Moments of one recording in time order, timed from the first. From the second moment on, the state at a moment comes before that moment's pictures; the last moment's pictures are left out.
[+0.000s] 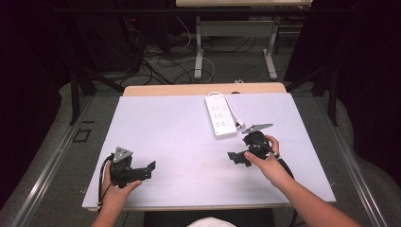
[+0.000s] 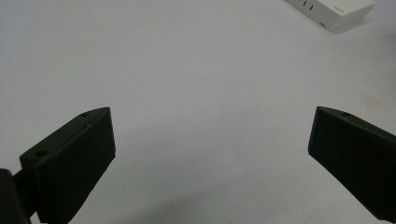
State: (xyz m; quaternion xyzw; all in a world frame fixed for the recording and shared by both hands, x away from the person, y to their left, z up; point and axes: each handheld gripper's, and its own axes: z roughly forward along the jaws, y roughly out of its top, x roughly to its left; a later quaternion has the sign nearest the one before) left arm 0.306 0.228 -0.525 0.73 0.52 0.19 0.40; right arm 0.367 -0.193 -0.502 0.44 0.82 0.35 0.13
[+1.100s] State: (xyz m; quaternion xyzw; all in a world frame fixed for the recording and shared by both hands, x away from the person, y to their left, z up) left arm 0.307 0.229 -0.526 0.73 0.52 0.19 0.39; right arm 0.320 -0.228 -0.556 0.41 0.81 0.38 0.17
